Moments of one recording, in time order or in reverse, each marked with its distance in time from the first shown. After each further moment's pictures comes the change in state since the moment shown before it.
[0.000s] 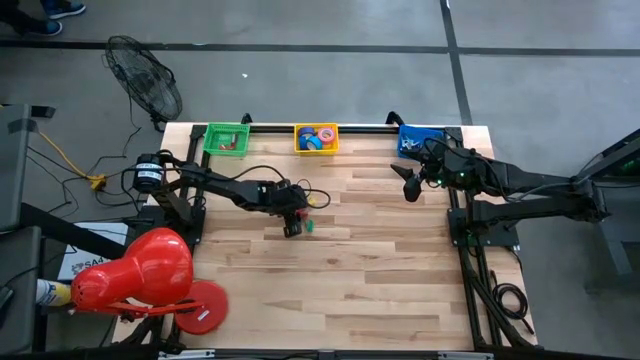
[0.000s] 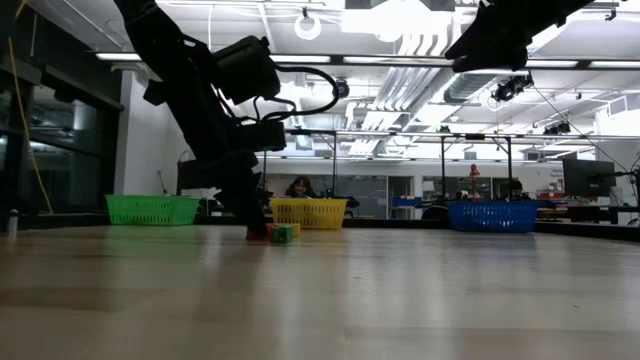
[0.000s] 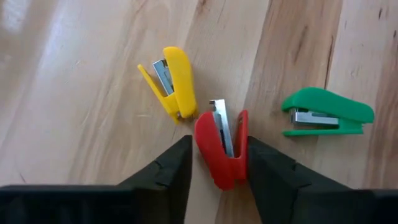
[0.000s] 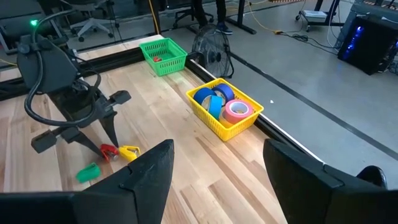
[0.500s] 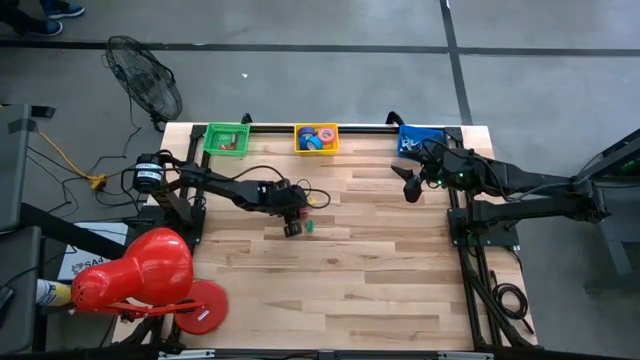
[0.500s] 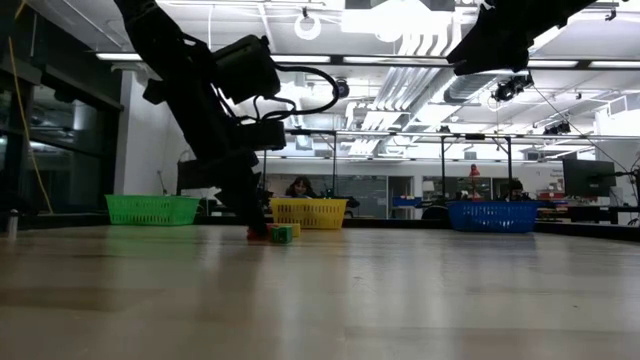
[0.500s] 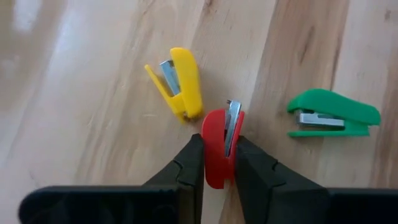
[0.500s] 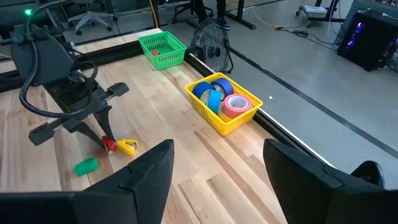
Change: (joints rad) left arm 0.000 -0.002 0.002 -0.008 -0.020 -0.006; right arm 0.000 0.000 0.000 -0.023 -0.001 0.000
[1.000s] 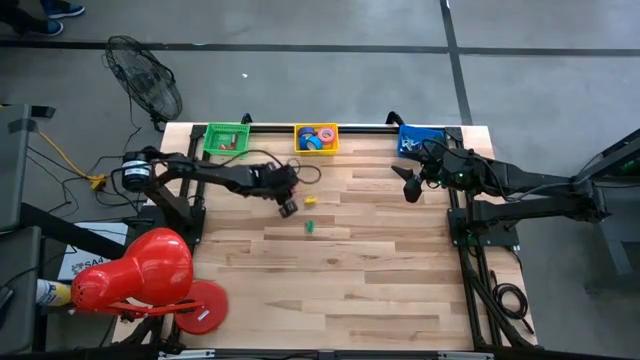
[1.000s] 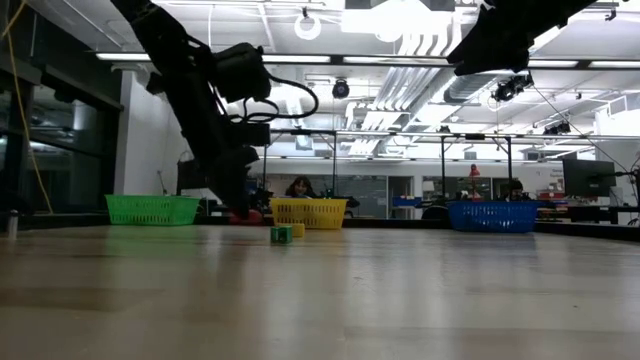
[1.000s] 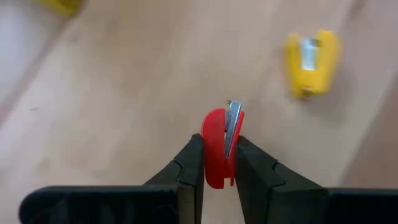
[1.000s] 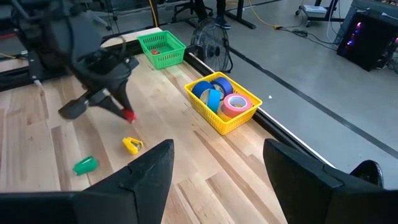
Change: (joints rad) left arm 0.149 -0.097 0.000 -0.153 -0.071 -0.073; right arm 0.000 0.000 0.000 -0.002 0.002 0.000
